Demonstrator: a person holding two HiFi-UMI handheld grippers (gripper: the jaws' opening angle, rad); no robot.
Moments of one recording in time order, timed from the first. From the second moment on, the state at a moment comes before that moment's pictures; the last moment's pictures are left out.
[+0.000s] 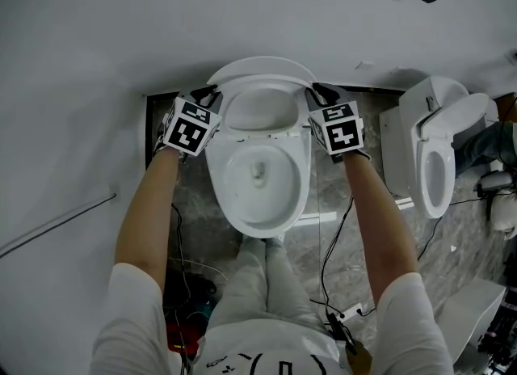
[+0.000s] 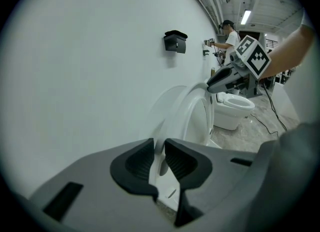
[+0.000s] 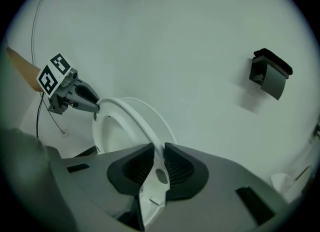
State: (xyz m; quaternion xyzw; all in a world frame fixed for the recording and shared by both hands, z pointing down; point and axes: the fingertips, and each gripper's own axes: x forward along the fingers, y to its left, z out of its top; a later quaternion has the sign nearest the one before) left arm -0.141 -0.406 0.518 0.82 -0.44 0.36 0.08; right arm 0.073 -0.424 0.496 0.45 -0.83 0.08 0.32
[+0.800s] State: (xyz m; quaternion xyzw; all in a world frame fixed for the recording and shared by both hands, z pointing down) left arm -0.135 -0.363 0.516 0.81 -0.43 0.37 0.09; right arm 0.076 -0.379 0.495 0.42 -0.84 0.04 0.35
